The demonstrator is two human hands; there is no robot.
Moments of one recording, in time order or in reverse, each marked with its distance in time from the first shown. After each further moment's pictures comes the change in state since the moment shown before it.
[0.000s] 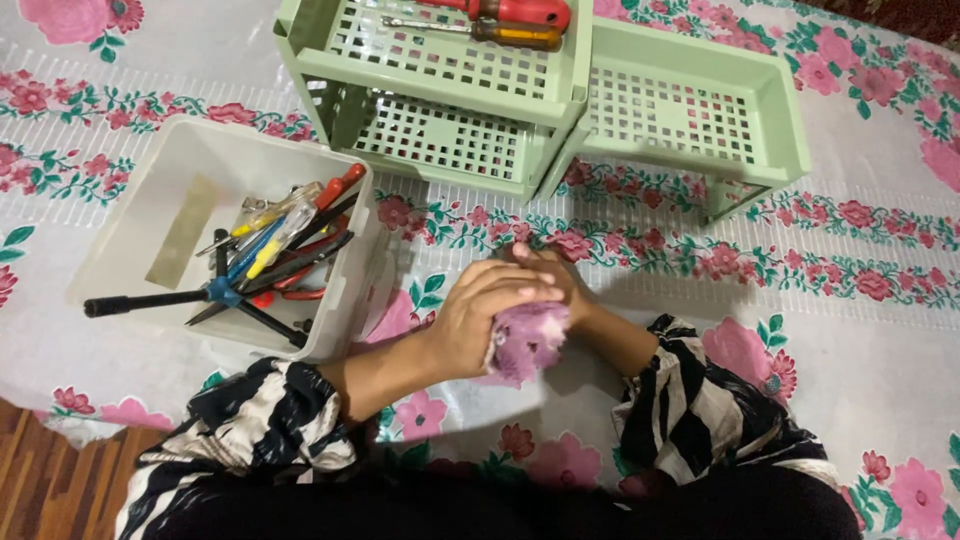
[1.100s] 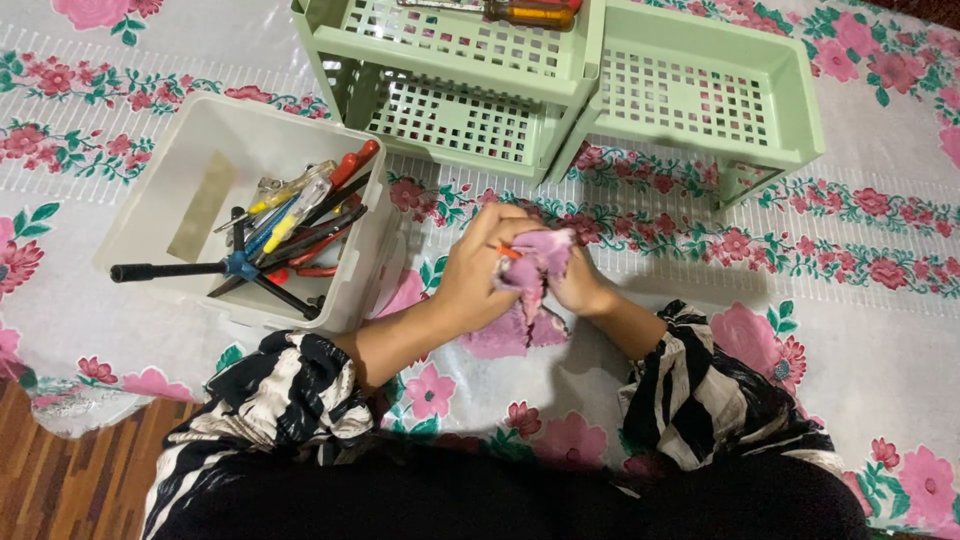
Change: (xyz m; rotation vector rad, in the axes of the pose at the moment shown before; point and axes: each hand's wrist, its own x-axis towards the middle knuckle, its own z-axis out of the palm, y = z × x) left_hand 0.015 0.003 -0.012 0.059 0.005 -0.402; right_hand 0.054 -0.111 0.030 -0.309 0.121 0.191
